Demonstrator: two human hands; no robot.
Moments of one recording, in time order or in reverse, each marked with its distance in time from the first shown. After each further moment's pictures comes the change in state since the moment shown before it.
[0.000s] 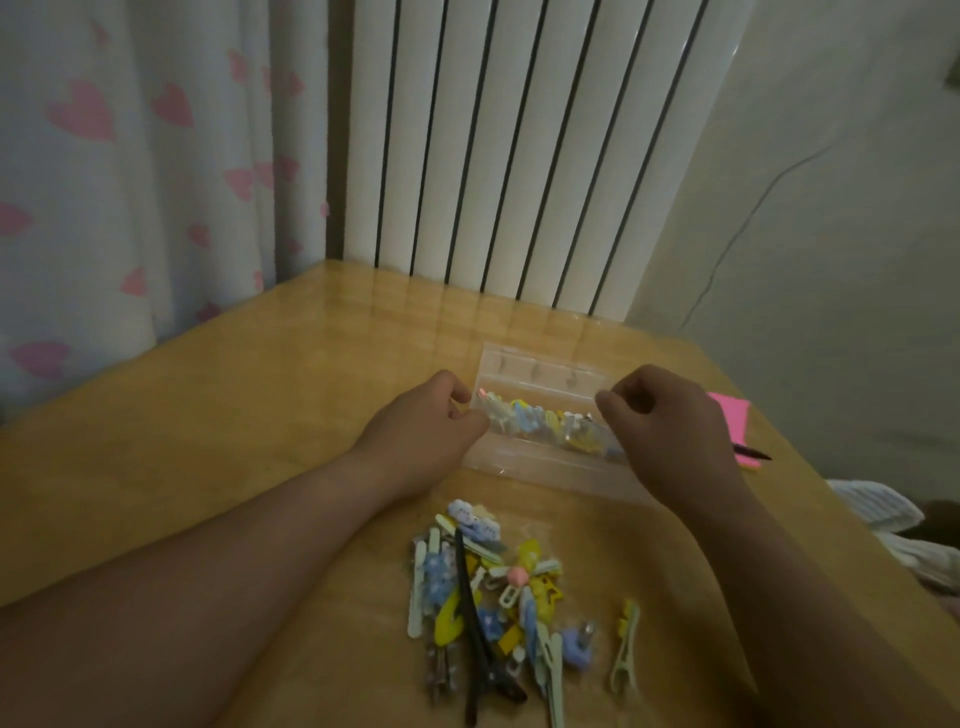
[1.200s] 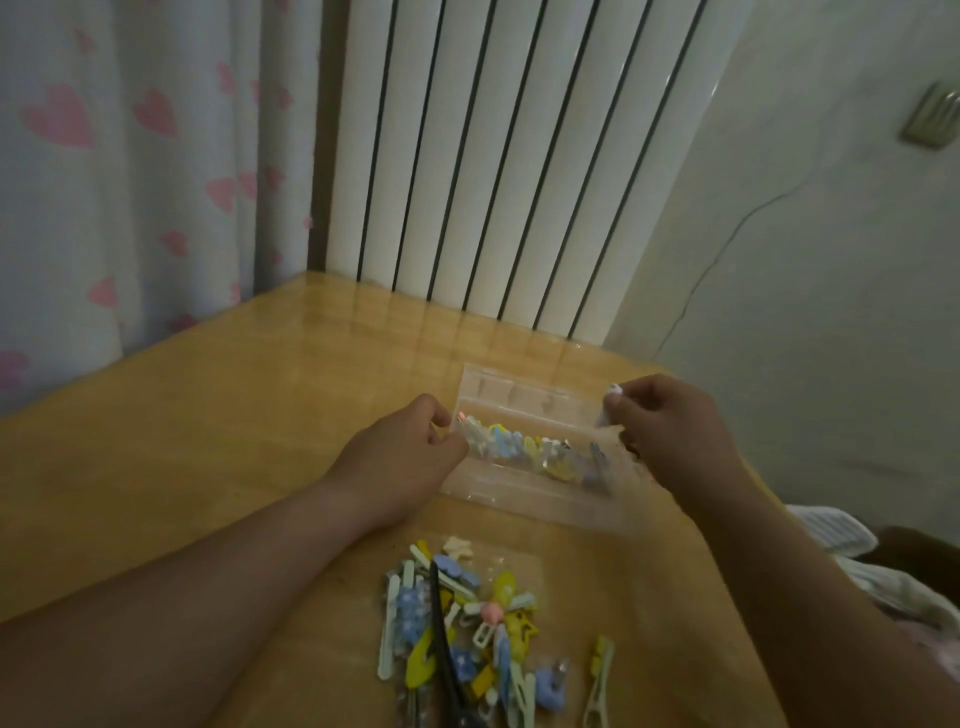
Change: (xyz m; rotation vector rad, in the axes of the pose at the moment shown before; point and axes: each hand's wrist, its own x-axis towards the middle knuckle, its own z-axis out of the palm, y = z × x) left_hand 0.009 -0.009 0.007 -0.023 0.009 0.020; right_hand 0.033 0.007 -0.023 0.237 -0.069 0.208
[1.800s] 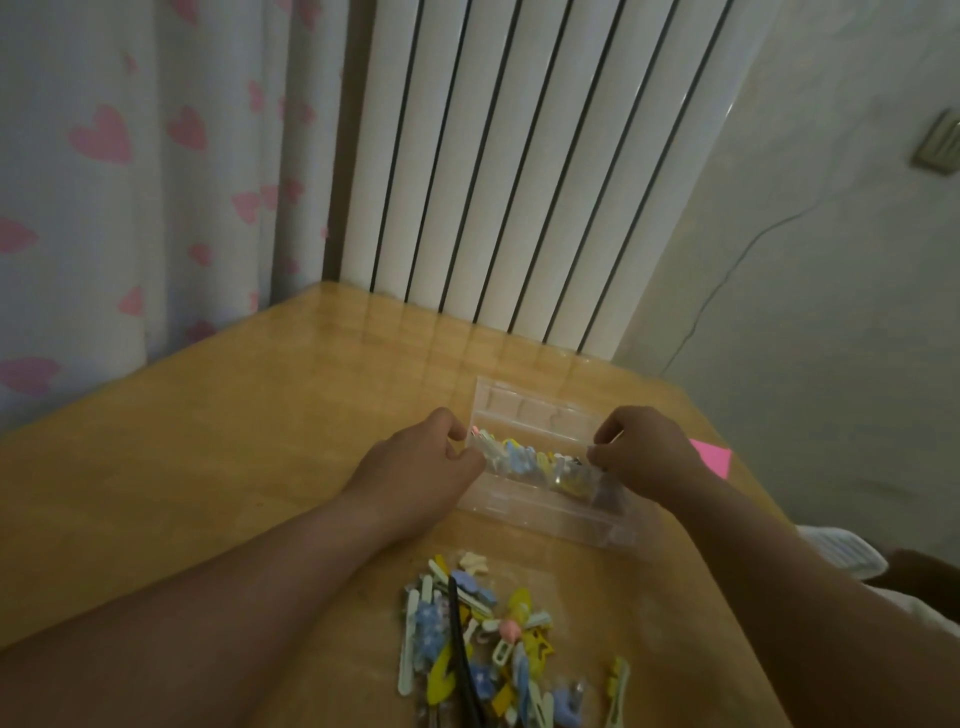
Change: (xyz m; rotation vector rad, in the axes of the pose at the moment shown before) left_hand -0.002 0.000 -0.001 0.006 -0.015 0.001; right_hand 0.039 0.015 0.030 -0.549 -0.211 0.050
